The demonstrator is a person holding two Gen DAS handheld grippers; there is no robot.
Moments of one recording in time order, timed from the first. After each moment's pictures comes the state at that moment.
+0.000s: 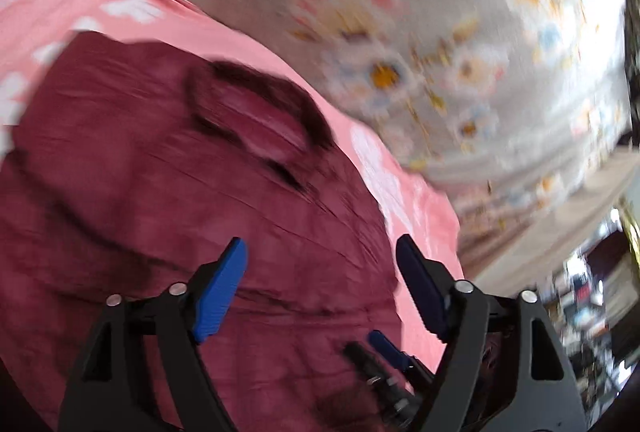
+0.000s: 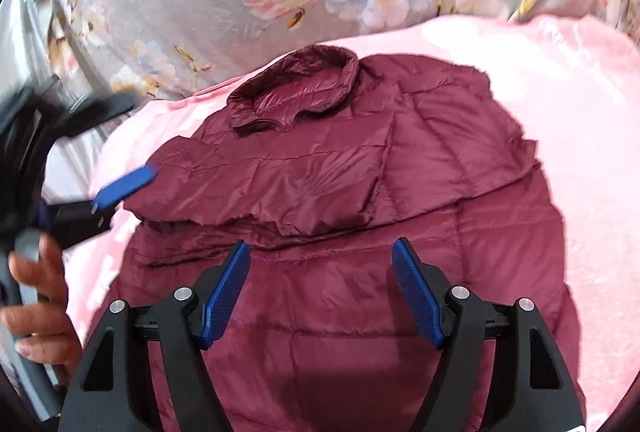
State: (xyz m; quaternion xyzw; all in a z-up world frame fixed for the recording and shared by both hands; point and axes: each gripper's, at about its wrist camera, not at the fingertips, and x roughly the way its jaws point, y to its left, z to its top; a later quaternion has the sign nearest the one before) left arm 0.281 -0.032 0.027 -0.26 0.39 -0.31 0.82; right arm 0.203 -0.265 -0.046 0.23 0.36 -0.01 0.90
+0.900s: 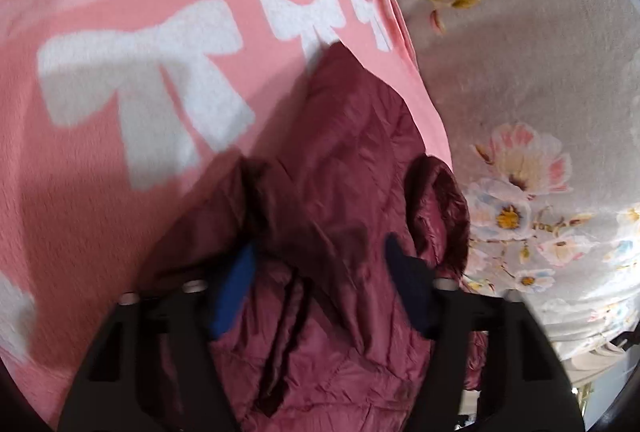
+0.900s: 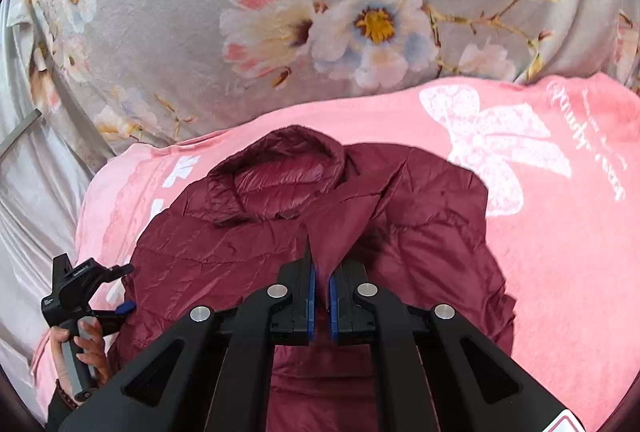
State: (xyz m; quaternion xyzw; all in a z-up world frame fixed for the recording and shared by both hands) left arm 0.374 0.116 -0.074 -0.45 0.46 -0.12 0.75; right arm 0.274 -0.321 0.030 0.20 0.33 -0.04 0.92
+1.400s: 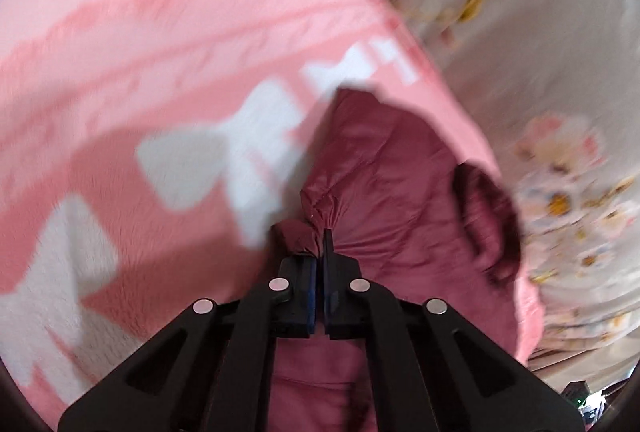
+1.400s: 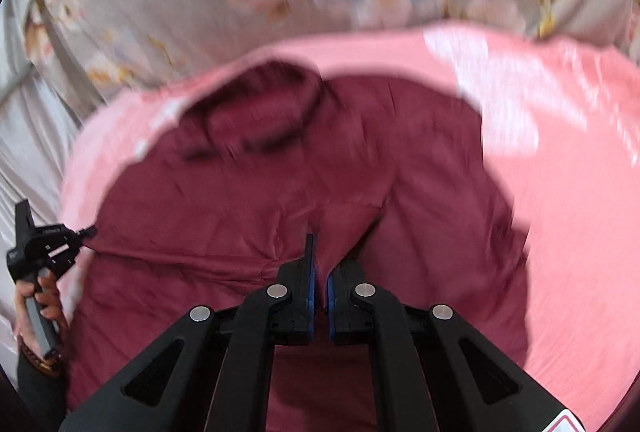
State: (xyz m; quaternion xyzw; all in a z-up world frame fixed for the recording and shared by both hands) left arm 0.353 0.143 -0.072 -0.34 0.44 -0.06 0.83; right arm 0.268 -0.310 -0.057 0.18 0.41 -0.02 0.90
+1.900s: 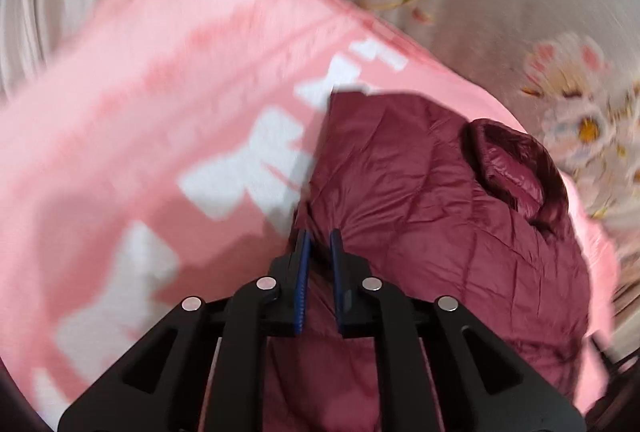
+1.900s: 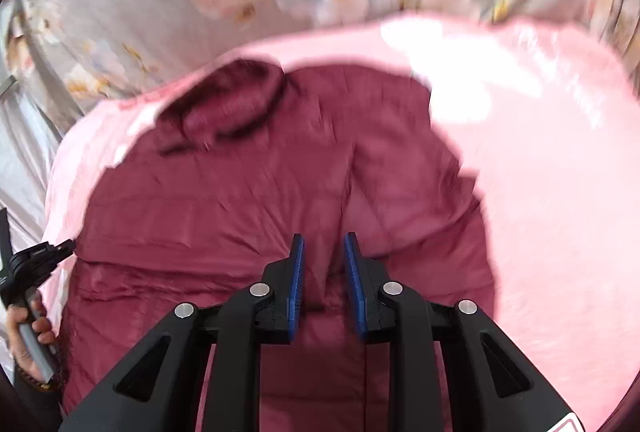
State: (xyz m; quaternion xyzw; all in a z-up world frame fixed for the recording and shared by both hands) left arm 0.312 0.116 -0.022 -0.14 0.40 -0.02 0.90; right arm 0.220 -0.313 -0.030 0.18 0.37 -0.08 0.91
